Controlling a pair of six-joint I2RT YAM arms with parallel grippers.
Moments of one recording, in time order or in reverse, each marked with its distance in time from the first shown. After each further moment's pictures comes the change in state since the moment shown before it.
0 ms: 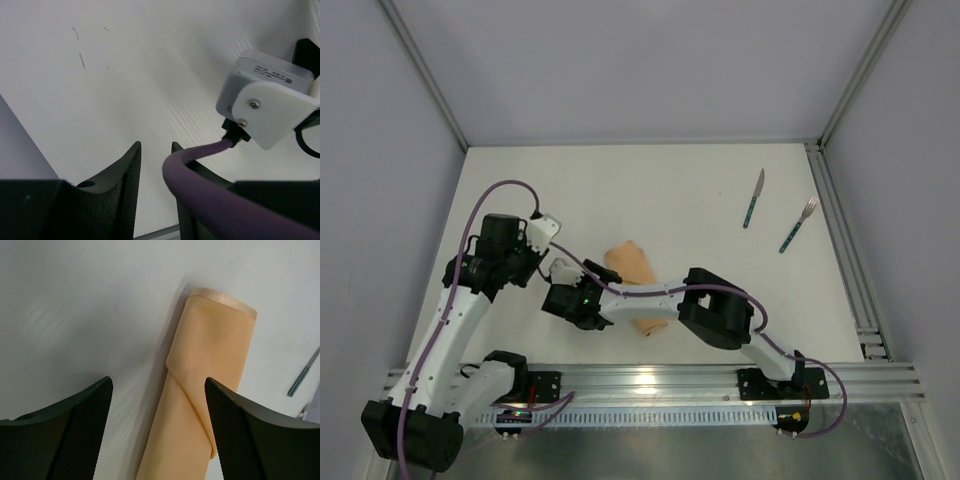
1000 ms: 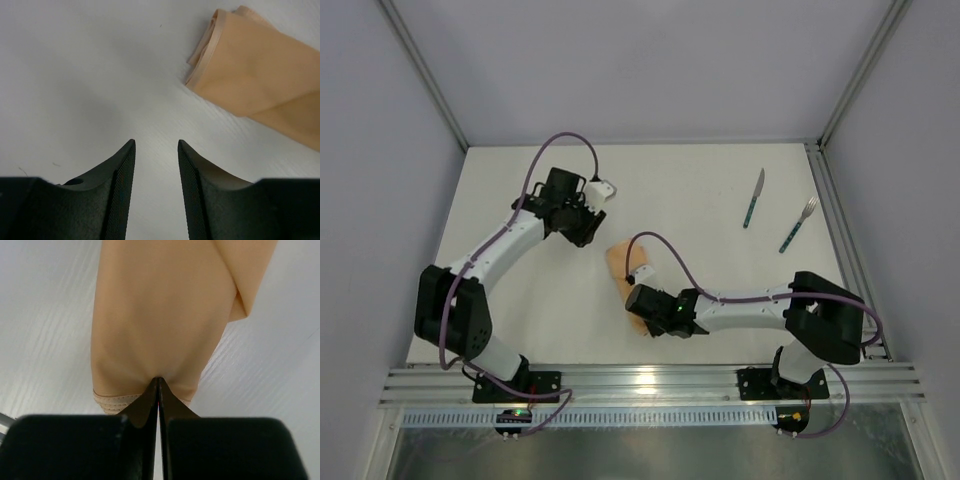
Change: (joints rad) left arm -0.163 0.597 0.285 0.251 0.203 -0.094; right arm -0.099 -0.679 -0.872 0.265 -0.552 0.444
